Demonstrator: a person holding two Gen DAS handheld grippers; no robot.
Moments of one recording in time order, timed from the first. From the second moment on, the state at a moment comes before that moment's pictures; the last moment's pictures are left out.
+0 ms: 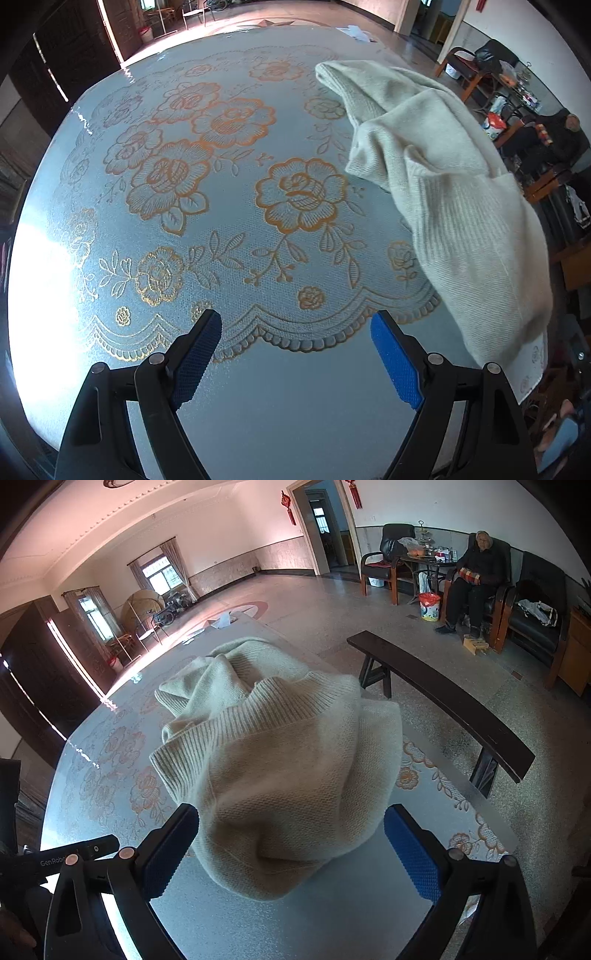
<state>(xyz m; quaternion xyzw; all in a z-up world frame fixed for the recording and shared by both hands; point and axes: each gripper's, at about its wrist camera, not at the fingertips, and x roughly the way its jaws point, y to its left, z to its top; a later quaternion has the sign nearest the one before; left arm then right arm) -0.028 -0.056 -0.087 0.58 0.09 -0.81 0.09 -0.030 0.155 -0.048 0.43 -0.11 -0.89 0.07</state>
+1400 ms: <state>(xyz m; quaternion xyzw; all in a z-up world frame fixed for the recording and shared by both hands) -0.002 -0.086 -0.120 0.58 0.11 -0.79 0.14 -0.291 0.087 -0.078 0.53 0.13 -0.81 0.19</state>
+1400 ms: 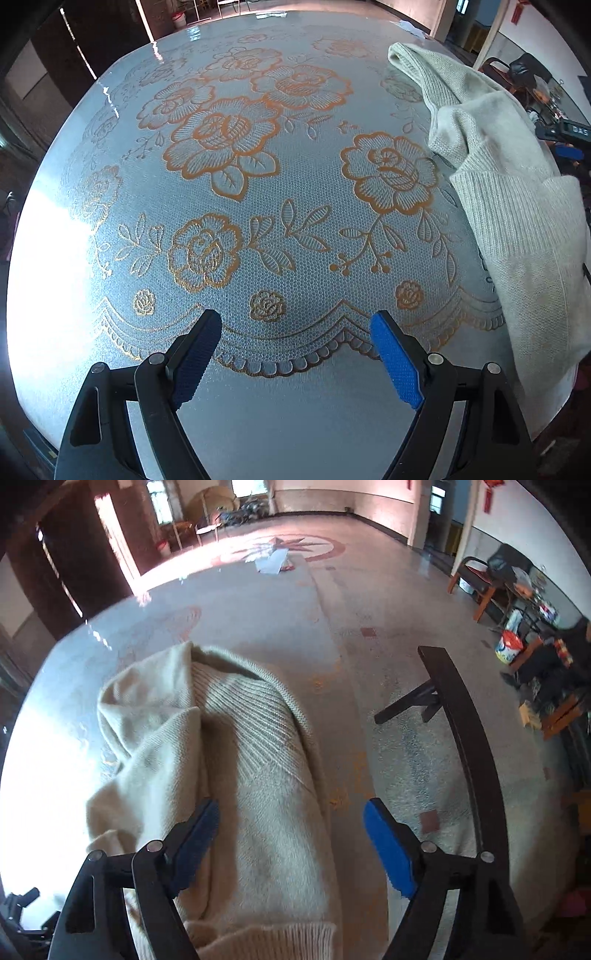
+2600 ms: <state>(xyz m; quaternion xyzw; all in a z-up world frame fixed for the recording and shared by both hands) 0.066 -0.239 -0.030 0.42 0.27 -0.84 0.22 -0.039 0.005 0.355 0.19 -0.07 -0.79 0.59</state>
